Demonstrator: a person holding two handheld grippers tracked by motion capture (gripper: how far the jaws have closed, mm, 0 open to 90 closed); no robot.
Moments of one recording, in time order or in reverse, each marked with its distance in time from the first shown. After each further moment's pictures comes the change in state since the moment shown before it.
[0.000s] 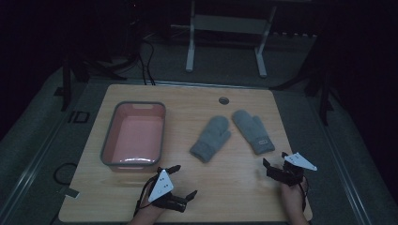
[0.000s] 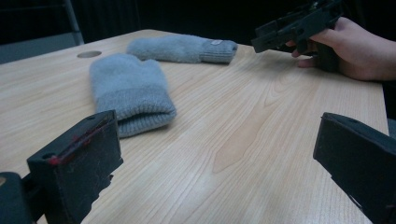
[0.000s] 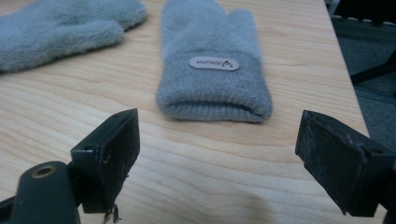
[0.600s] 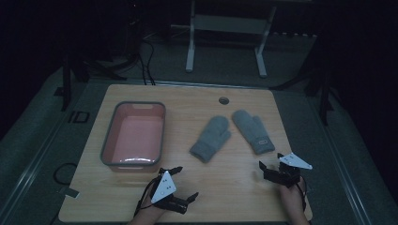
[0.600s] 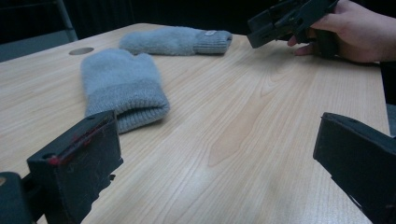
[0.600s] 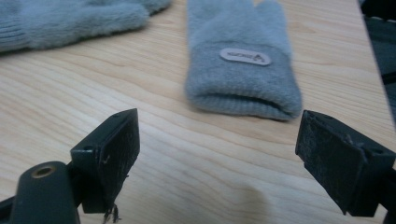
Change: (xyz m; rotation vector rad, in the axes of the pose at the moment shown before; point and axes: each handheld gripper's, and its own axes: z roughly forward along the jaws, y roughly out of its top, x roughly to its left) left arm -0.002 -0.002 0.002 0.027 -0.020 0.014; right arm 0.010 0.003 0.001 0.047 0.071 -0.058
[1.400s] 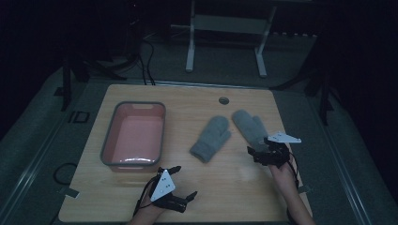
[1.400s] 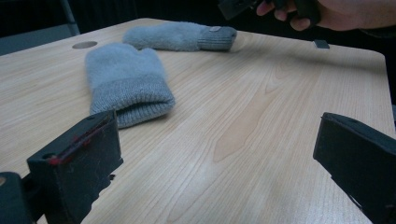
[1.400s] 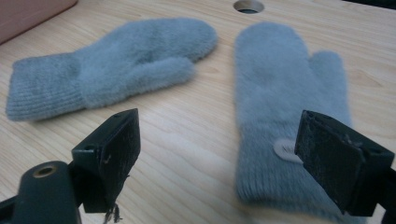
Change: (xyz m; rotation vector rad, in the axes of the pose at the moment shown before) left arm 0.003 0.000 -0.001 0.016 0.011 -0.010; right arm 0.012 0.072 0.028 0.064 0.147 -0.013
